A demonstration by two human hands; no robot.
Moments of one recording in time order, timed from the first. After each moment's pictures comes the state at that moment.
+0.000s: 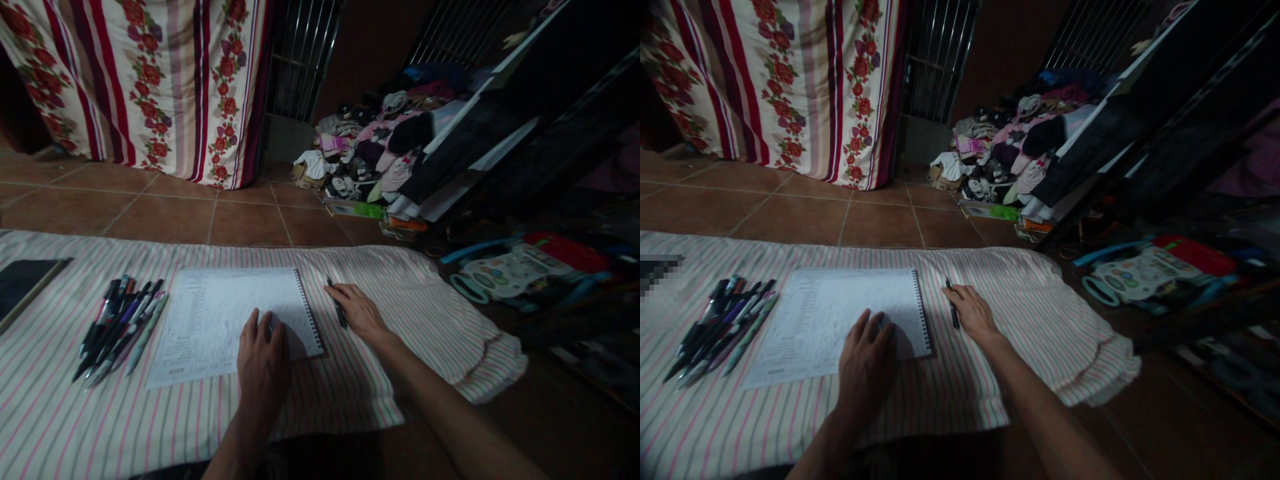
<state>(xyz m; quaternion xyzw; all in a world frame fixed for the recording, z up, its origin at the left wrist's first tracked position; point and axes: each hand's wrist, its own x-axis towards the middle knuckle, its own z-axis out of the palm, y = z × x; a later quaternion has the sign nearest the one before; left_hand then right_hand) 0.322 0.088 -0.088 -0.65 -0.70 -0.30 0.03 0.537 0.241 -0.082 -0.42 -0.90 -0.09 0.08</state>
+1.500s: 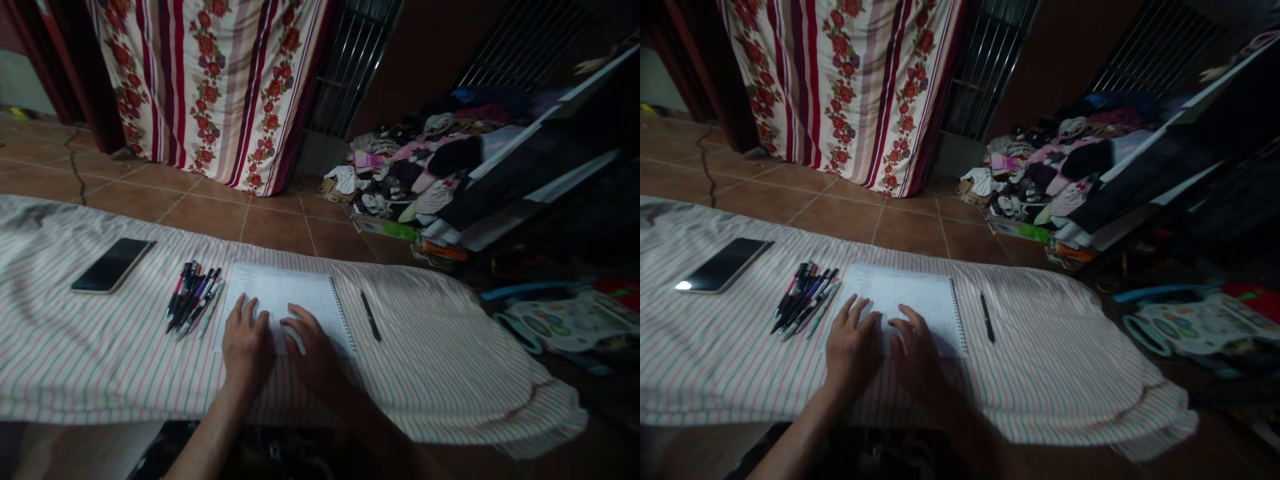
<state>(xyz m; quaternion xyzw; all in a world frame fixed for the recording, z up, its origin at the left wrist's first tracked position) 0.232 0.052 -0.075 -0.57 -0.74 -0.33 0.13 0.365 0.103 -0.059 -0.30 -0.89 0.09 0.33</state>
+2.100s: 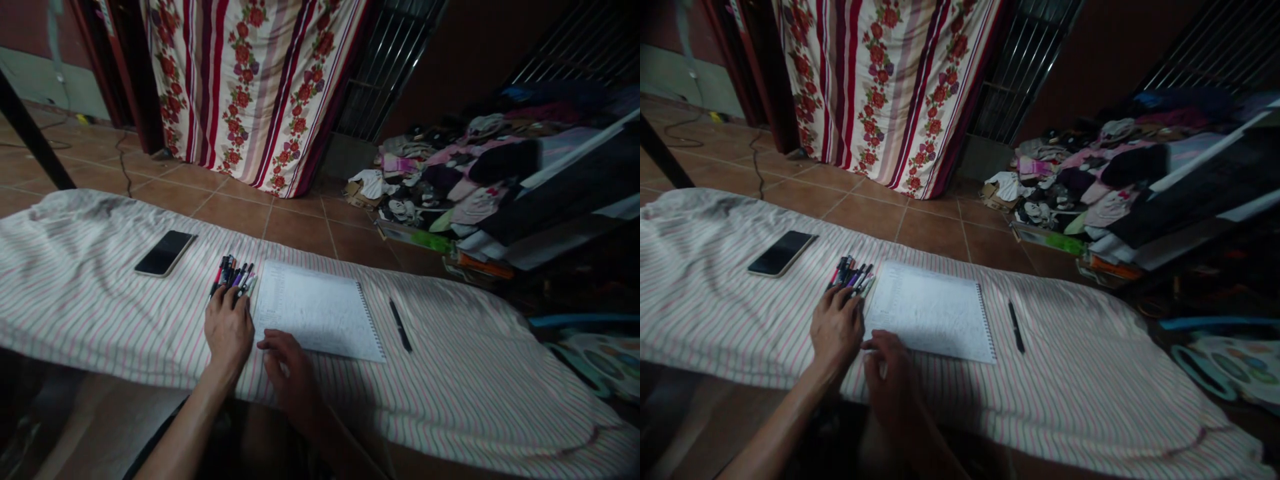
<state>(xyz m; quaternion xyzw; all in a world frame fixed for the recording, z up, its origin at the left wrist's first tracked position) 0.157 0.021 -0.077 -0.46 -0.82 -0.29 0.16 0.297 0.032 -0.056 -0.32 -0.79 0.42 0.32</state>
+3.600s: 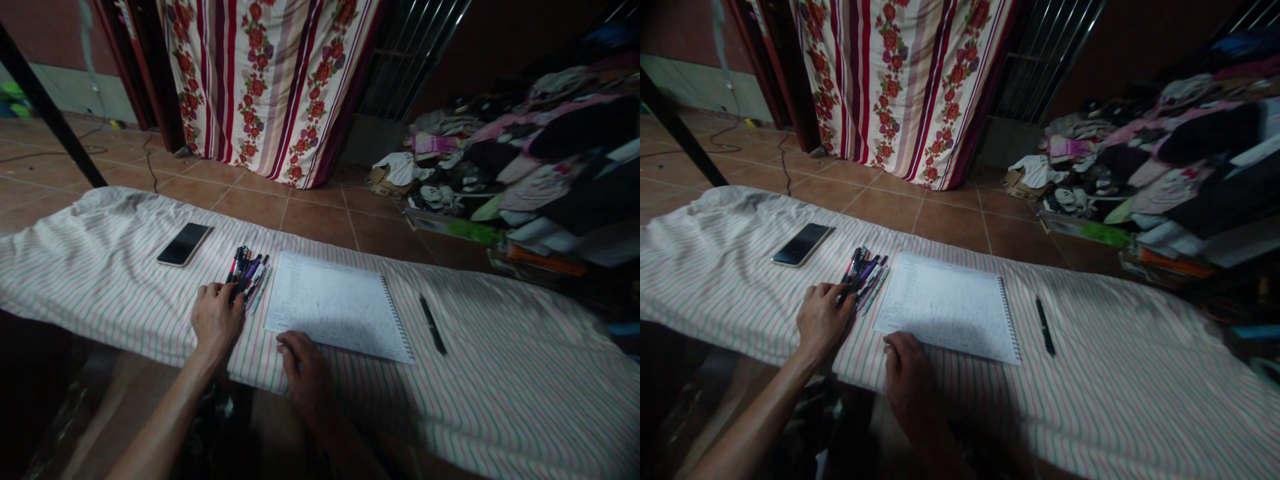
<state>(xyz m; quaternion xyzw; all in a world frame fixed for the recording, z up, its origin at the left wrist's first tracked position) 0.120 0.000 -0.071 -0.41 -0.87 -0.23 0.17 0.303 0.035 -0.091 -0.32 -0.83 0.32 0.32</state>
